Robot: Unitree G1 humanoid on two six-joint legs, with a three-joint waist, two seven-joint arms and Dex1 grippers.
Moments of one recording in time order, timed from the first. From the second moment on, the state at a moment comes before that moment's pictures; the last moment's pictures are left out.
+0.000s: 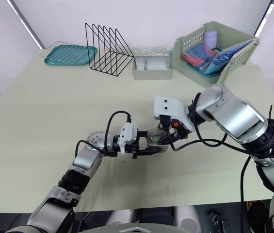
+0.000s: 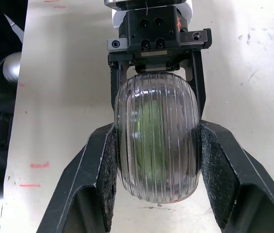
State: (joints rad) left arm -0.39 0.36 -0.28 0.21 -0.25 -0.10 -1.20; right arm -0.96 -0.79 0.54 -0.39 0.35 1.06 1.23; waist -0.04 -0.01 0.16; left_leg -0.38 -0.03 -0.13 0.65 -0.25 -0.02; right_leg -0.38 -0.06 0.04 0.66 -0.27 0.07
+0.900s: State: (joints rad) left arm -0.40 0.35 -0.28 0.19 -0.25 -0.10 -1.19; right arm -0.92 -0.82 0.58 -0.35 0.33 1.04 1.23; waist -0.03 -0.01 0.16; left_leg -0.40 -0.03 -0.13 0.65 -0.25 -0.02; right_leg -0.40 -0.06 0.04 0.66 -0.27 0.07
